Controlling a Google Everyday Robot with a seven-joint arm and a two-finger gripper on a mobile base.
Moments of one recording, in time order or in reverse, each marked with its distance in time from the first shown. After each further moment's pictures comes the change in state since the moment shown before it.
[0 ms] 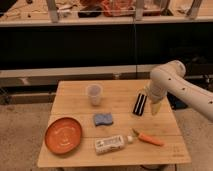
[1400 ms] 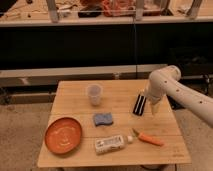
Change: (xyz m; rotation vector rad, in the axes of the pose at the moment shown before) arm 0.019 -0.015 0.053 -0.005 -0.011 -0.160
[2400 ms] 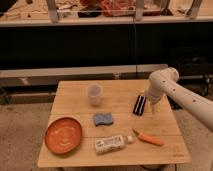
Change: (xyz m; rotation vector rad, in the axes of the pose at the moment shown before) arm 0.018 -0.006 0.036 -0.018 -0.026 -0.052
